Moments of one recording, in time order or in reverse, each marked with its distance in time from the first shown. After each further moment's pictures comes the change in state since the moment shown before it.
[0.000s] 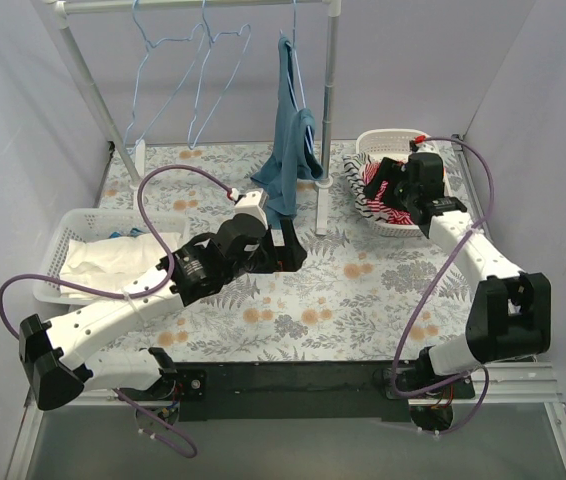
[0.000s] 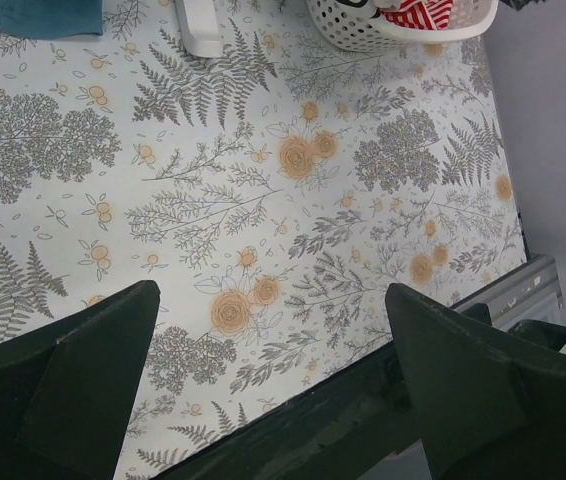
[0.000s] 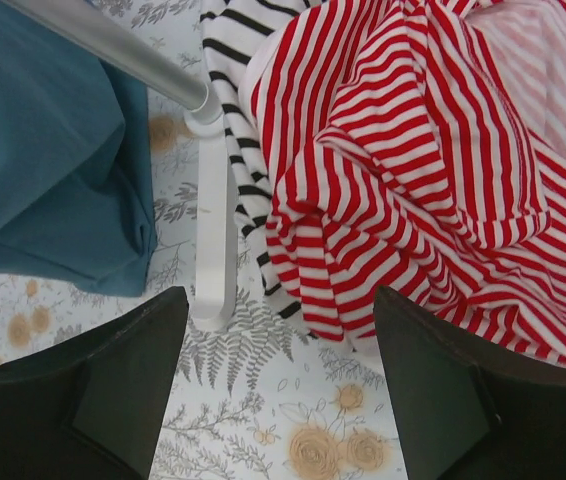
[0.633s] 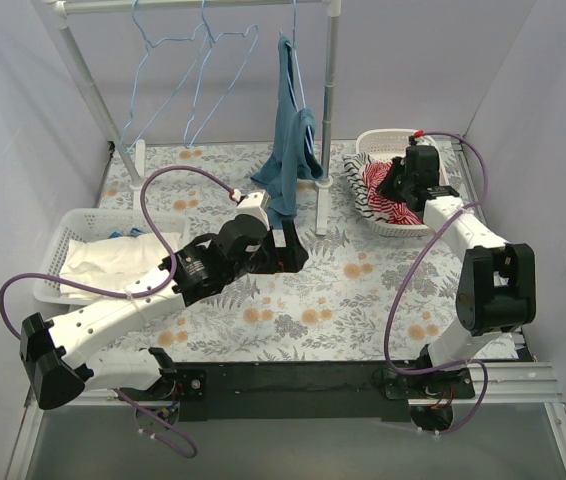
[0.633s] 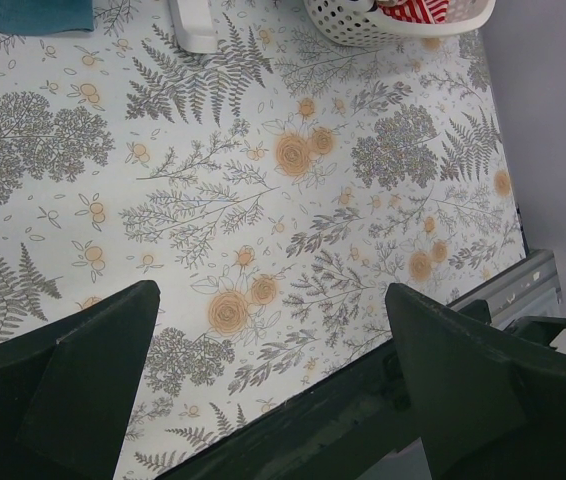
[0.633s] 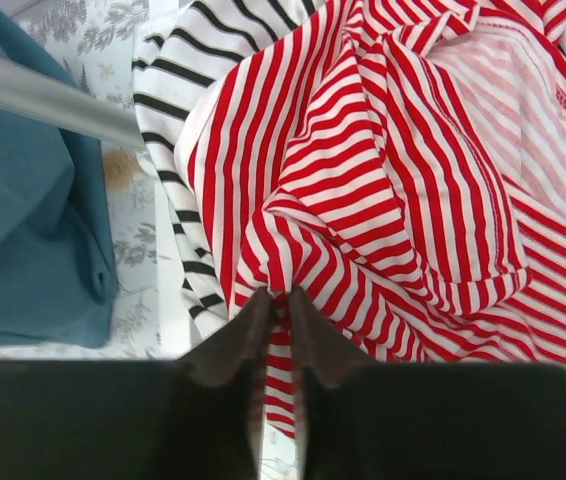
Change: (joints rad) left arm 0.000 0.009 -0.012 0.024 0.017 0.003; right arm -0.050 0.200 0.106 0.055 0.010 -0.015
